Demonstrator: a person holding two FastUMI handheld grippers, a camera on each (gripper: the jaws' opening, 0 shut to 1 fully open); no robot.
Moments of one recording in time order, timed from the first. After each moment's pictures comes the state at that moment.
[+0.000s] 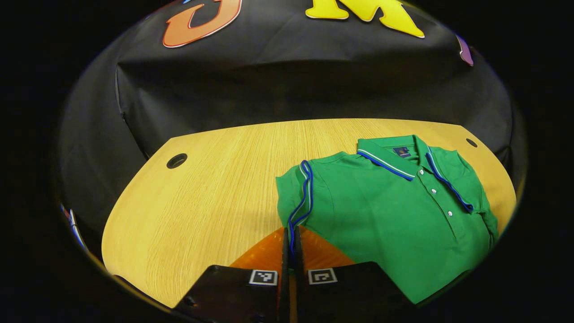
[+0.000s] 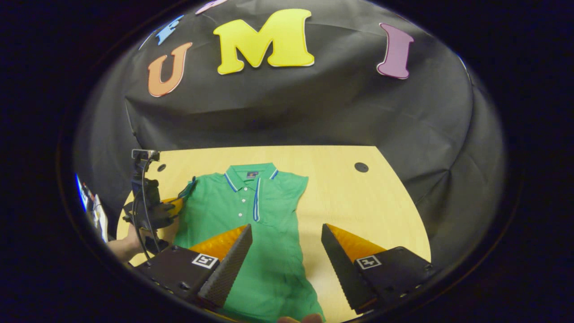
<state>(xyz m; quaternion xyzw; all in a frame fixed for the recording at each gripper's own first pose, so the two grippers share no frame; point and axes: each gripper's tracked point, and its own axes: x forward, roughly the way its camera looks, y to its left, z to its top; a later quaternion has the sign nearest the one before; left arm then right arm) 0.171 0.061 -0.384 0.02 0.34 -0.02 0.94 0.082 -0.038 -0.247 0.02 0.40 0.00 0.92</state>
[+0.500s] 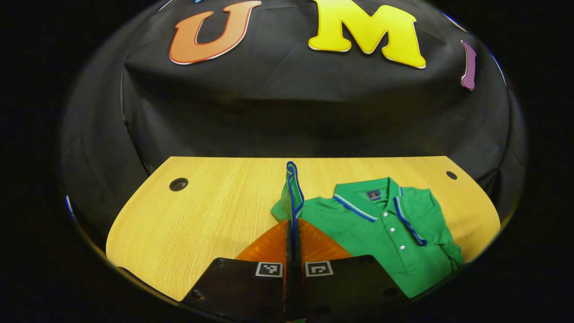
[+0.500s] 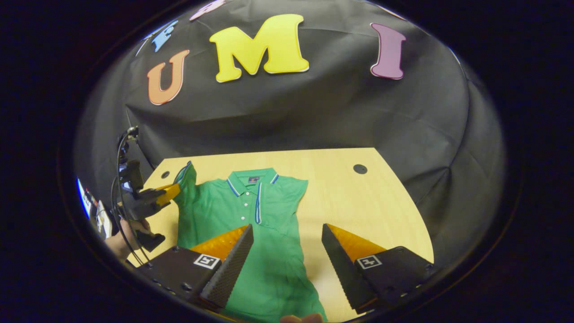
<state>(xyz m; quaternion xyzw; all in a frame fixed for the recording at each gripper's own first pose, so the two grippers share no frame) 0.190 0.020 -0.287 -0.02 0.26 -0.05 0.96 0.075 -0.047 -0.232 0.04 0.38 0.00 0.93</state>
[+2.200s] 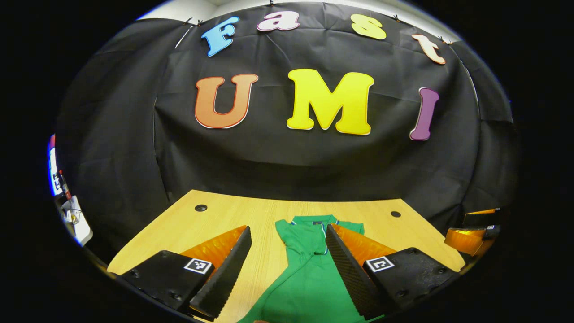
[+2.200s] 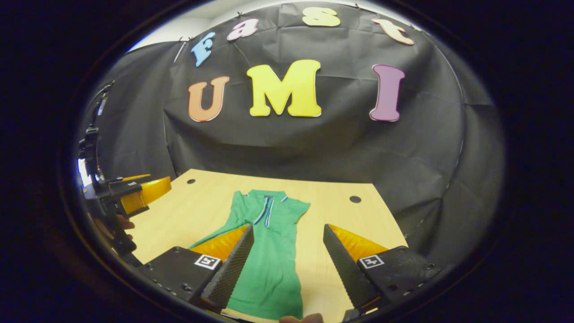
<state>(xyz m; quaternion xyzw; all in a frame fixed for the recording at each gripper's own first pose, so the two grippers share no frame) -0.019 -0.020 -0.137 -0.02 0.16 -0.02 0.99 -0.040 -0.067 -0.181 -0.01 0.25 0.07 0.97</state>
